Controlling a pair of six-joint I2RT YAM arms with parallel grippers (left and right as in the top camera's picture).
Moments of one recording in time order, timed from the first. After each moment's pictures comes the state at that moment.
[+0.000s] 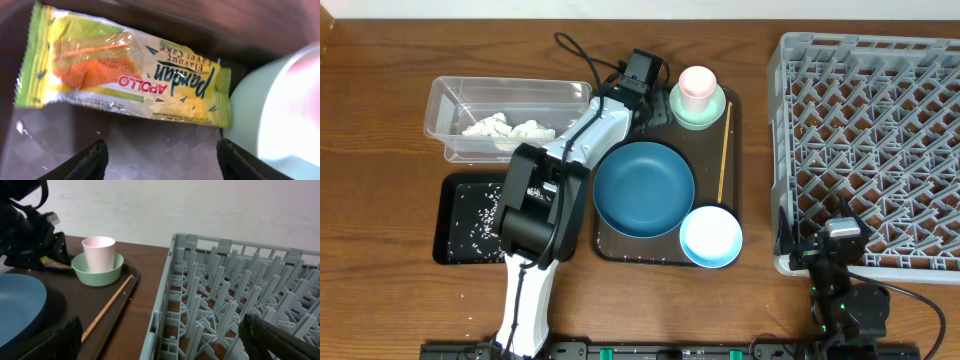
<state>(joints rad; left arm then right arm) -0.41 2.23 1.66 -0.47 0.02 -0.65 0.05 0.01 0.01 -0.07 -0.07 -0.06</state>
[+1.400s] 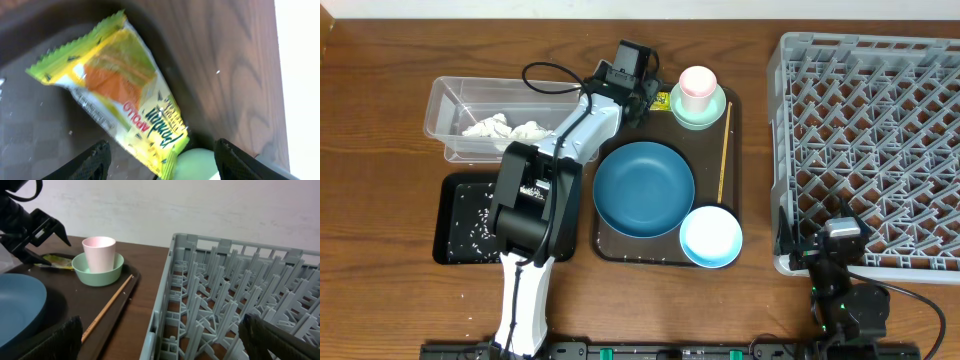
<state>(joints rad) -0.37 2.23 1.66 -0.35 0.04 -1.38 0.05 0.01 0.01 -0.07 -0.07 -0.06</state>
